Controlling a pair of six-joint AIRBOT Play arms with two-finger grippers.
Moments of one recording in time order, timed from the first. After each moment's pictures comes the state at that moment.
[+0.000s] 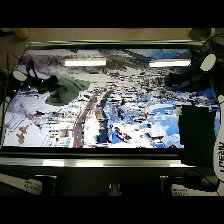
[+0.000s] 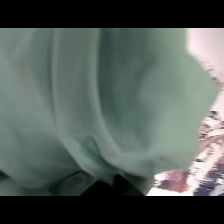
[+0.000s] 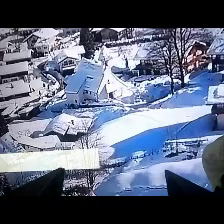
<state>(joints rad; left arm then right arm) 0.11 -1.67 1.54 1.03 -0.94 -1.58 -0.06 -1.47 1.61 -1.43 1.26 1.66</state>
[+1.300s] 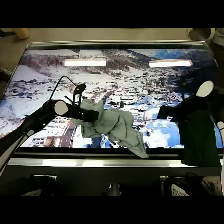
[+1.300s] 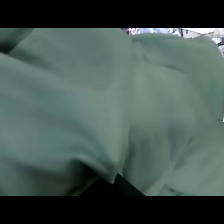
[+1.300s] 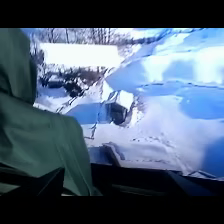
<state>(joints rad) -0.48 -1.34 1.02 1.13 -0.86 -1.65 -0.06 -1.25 1.08 -1.23 1.44 1.49</state>
